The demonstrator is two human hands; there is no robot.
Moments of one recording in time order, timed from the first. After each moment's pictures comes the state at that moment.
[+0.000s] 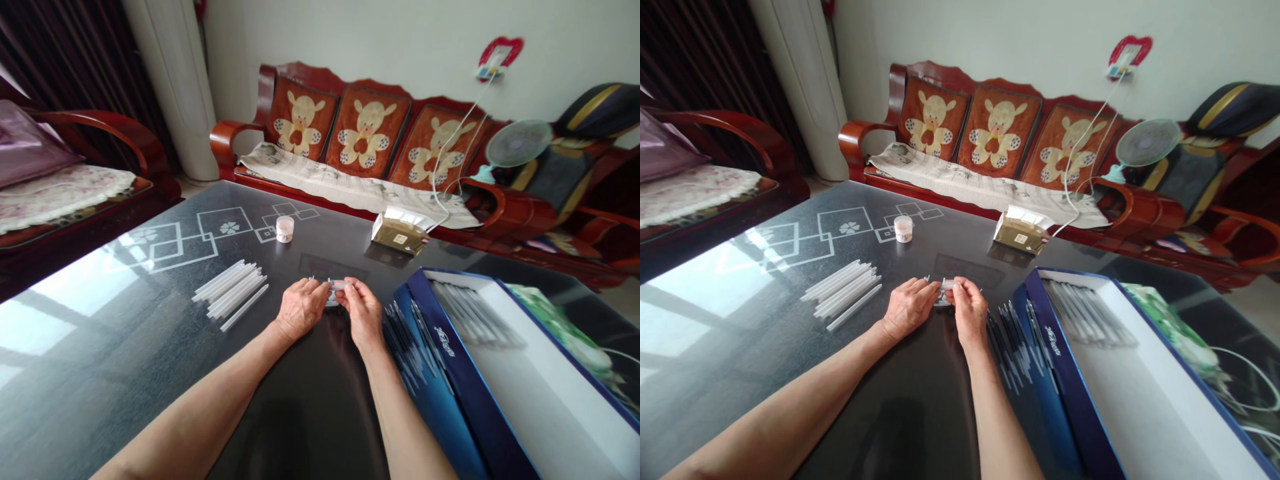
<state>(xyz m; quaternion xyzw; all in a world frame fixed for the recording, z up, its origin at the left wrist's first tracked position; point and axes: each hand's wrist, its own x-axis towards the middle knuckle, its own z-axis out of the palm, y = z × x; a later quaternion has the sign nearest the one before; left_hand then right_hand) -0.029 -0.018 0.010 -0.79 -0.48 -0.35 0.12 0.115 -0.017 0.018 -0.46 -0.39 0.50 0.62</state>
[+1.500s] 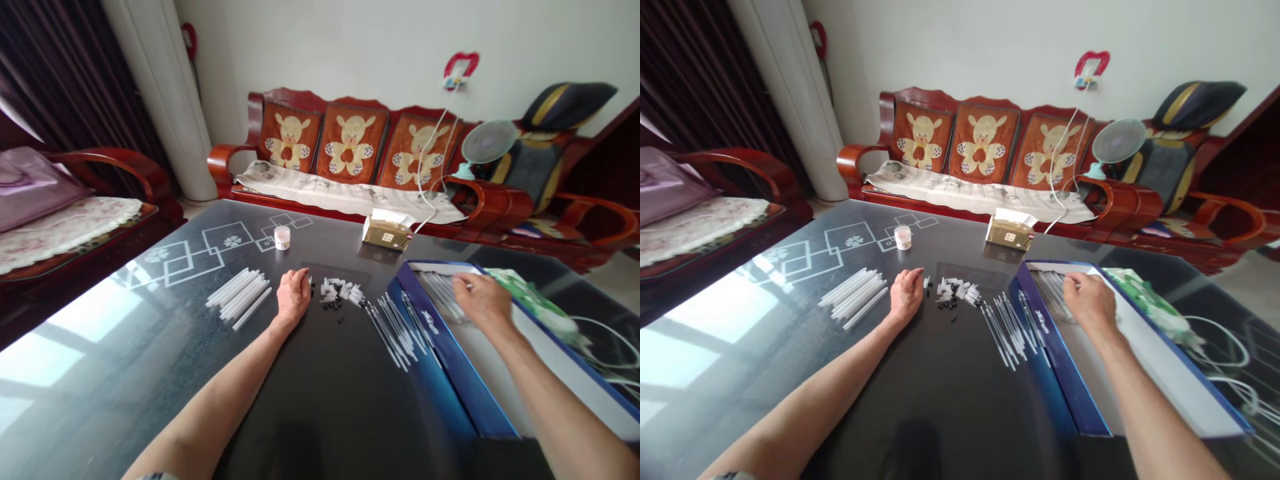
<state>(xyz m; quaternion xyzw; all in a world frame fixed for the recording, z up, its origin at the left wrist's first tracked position) -0.034 0.002 -0.009 -0.65 -0.62 -0.44 0.01 0.346 -0.016 0.090 -0.76 -0.59 -0.14 0.23</state>
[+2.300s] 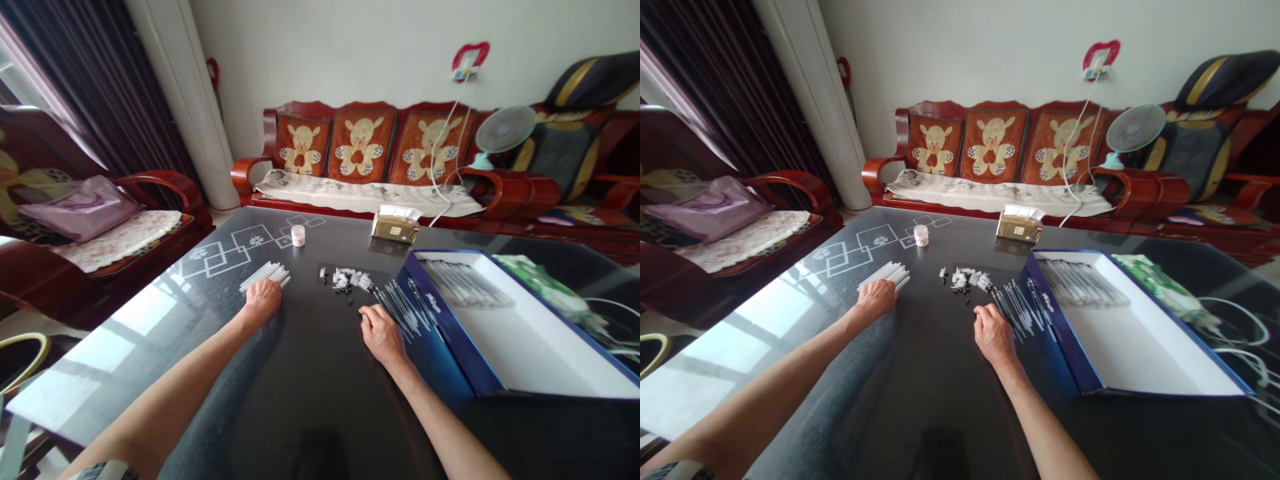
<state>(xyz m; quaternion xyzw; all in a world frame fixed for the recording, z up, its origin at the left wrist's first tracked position) -0.127 -0.072 0.066 -0.69 -0.72 0.03 -0.01 0.165 -0.117 0.001 -0.55 -0.77 0.02 0.33</state>
